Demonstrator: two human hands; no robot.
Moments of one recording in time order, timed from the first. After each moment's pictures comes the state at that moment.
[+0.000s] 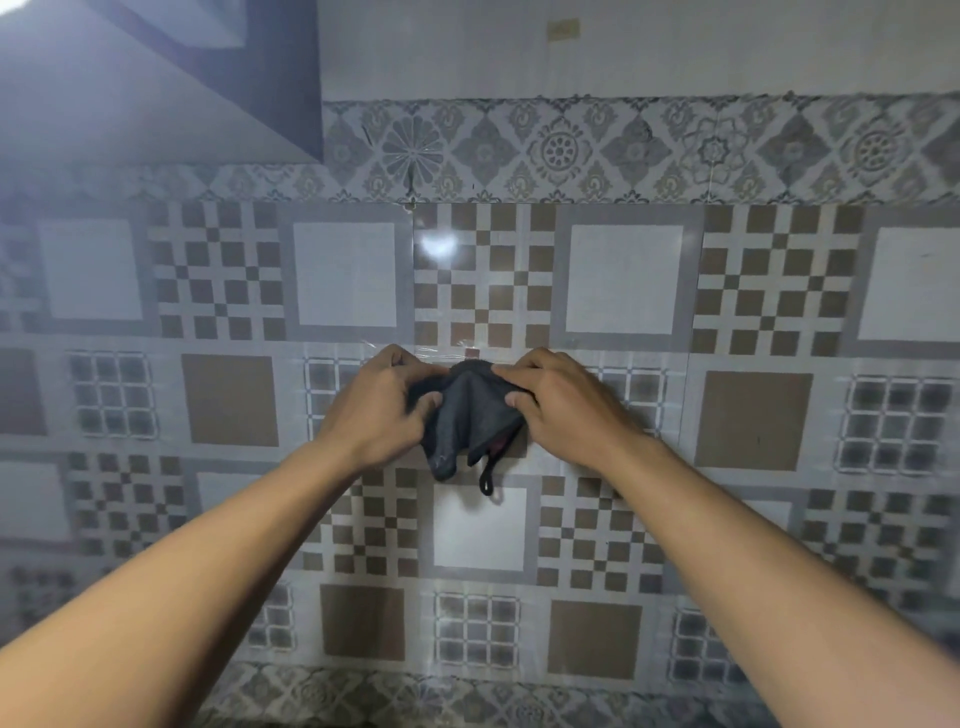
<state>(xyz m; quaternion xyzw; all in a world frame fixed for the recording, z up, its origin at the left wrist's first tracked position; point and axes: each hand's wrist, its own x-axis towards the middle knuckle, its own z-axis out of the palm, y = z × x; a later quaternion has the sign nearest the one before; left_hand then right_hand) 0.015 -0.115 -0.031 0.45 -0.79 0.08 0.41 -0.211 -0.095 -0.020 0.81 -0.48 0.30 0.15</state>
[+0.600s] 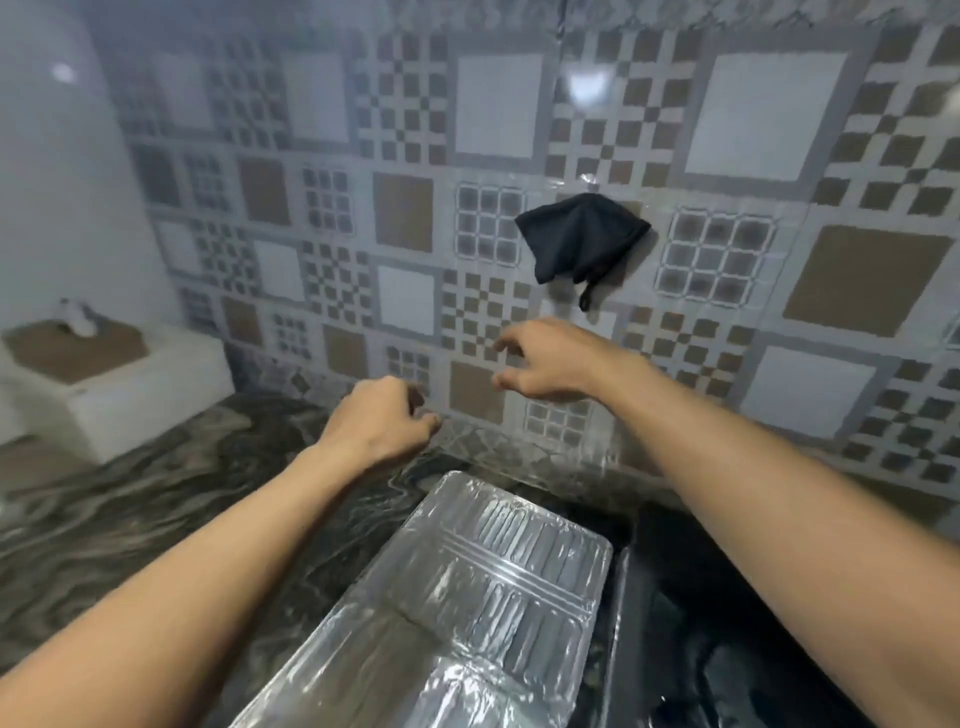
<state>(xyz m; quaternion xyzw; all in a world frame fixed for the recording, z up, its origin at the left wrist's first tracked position) 0.056 0.104 -0.150 0.73 -0.63 -0.07 0.25 -0.146 0.022 -0.077 0.90 -0.43 0.07 0.02</state>
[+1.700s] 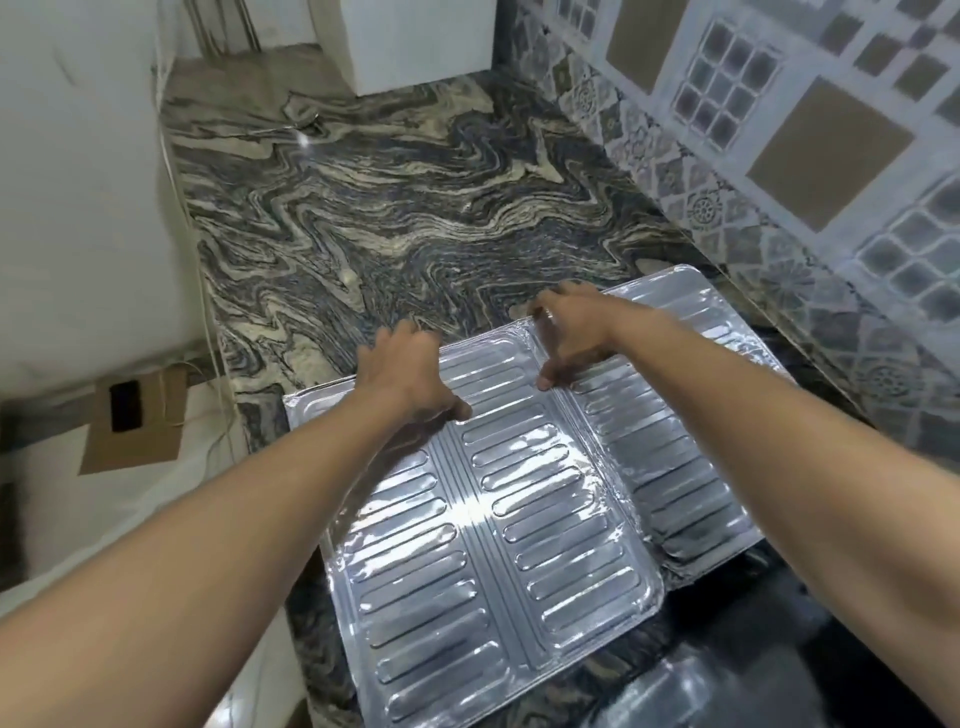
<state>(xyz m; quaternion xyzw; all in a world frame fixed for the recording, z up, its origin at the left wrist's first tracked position) 0.081 0.254 -0.406 0.93 -0.31 -0.18 0.04 0.013 0.031 -0.394 0.95 -0.16 -0.25 -0.09</state>
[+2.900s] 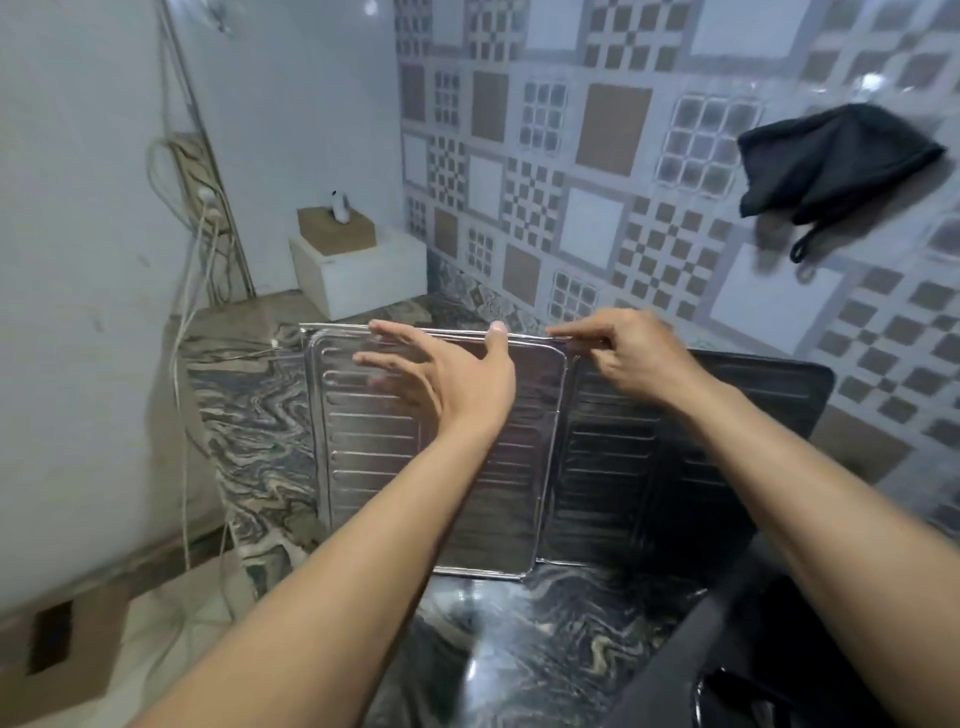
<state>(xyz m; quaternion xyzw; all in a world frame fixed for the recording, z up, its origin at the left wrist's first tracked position) 0.001 0.194 -0.202 0.82 -0.10 -0.06 0.57 -0.110 0.065 -0.161 0.94 -0.21 0.18 -0.17</state>
